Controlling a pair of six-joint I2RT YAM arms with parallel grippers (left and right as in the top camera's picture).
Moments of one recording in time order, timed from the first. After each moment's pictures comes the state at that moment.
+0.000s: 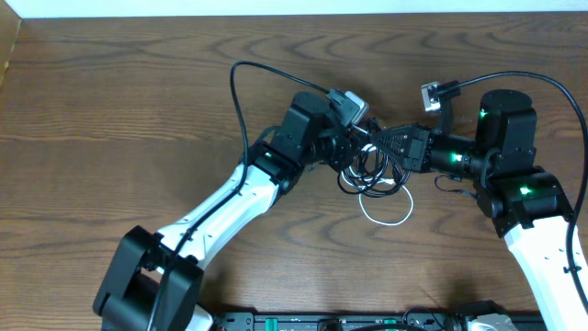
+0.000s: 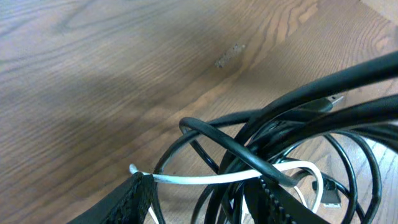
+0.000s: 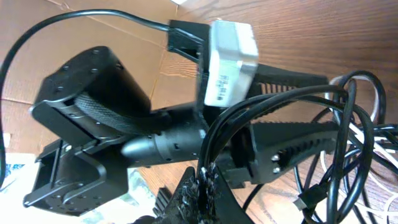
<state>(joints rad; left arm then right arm) -0.60 1.64 1.05 -0.03 0.34 -0.04 0.17 1.15 1.01 -0.46 -0.85 0.59</state>
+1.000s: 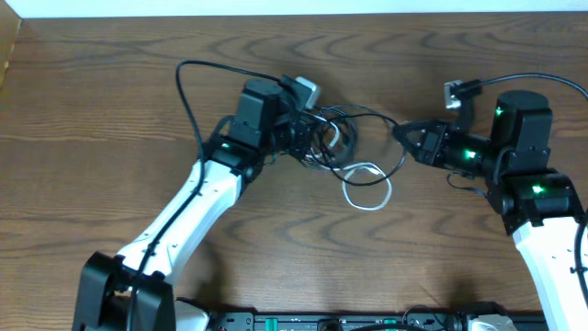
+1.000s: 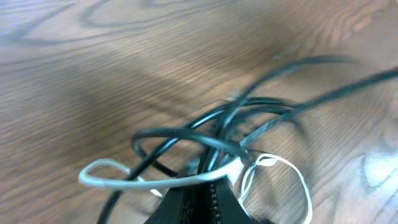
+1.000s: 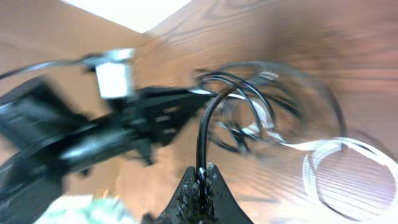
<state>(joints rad) -0.41 1.52 1.05 -0.23 0.36 -0.03 0.08 1.15 1.01 -0.53 -0.73 0.59</state>
